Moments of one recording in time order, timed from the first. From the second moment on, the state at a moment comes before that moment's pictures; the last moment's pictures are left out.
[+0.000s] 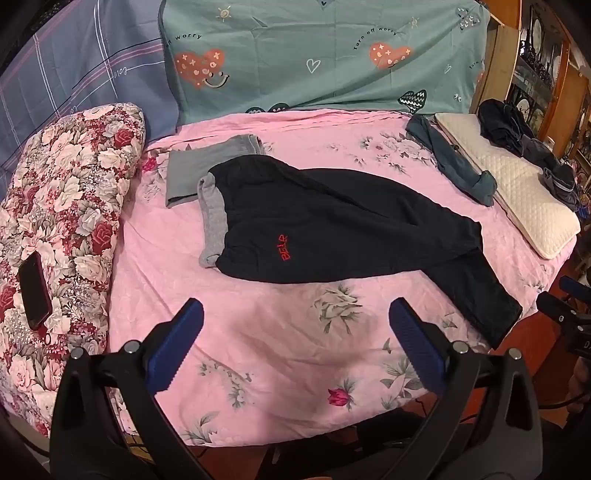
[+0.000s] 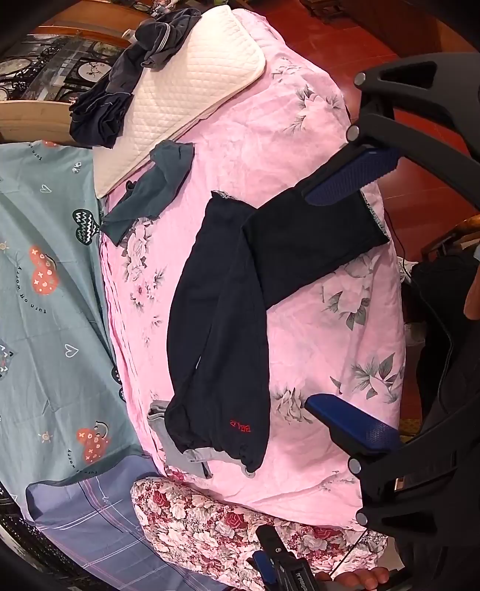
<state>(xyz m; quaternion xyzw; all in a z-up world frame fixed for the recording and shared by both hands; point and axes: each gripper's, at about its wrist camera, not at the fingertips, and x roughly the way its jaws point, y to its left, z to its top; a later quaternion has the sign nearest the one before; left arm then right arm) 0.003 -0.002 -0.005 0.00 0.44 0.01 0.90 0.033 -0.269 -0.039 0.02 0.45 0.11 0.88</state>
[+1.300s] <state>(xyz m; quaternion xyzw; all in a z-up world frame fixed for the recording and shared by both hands) 0.008 0.004 -0.004 -0.01 0.44 0.01 0.90 0.036 -0.269 -0.040 0.01 0.46 0.11 0.88</state>
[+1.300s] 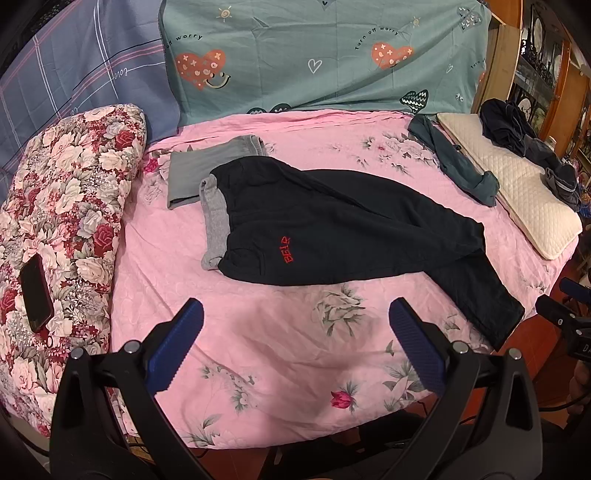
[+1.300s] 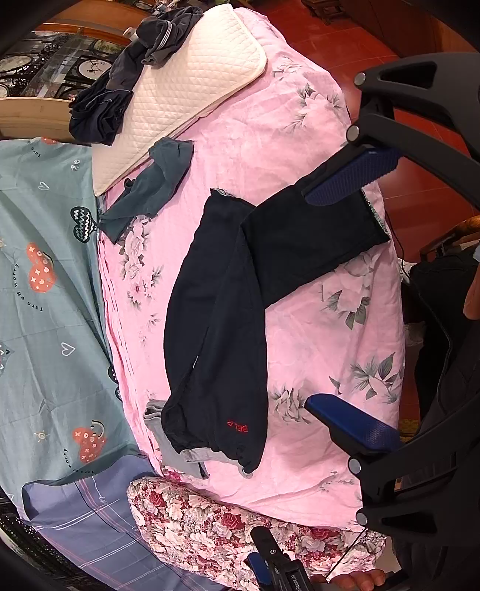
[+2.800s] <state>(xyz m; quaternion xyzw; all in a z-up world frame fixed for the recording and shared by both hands) 0.046 0.027 -0.045 0.00 0.45 0.04 0.89 0.051 -0.280 -0.054 0.02 0.48 0.09 0.87</state>
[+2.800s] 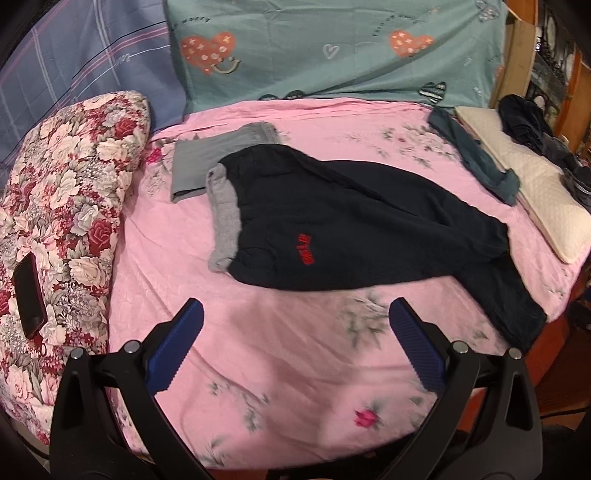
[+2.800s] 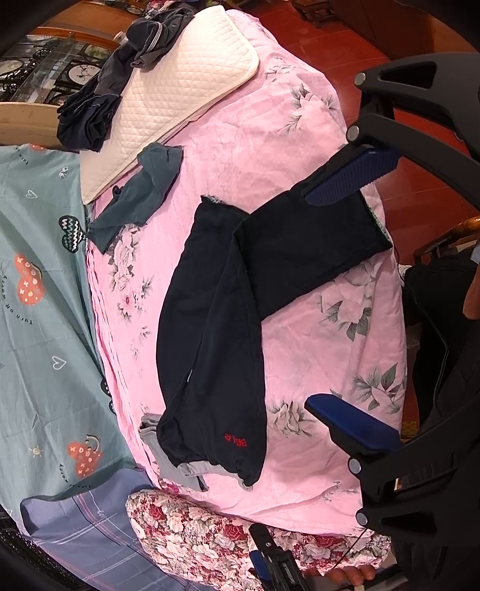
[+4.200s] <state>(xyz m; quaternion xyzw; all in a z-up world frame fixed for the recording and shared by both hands) 0.142 0.143 -0.150 -0.15 0.46 0.12 0.87 0.216 -0.361 -0.126 0.09 0.52 0.04 0.85</state>
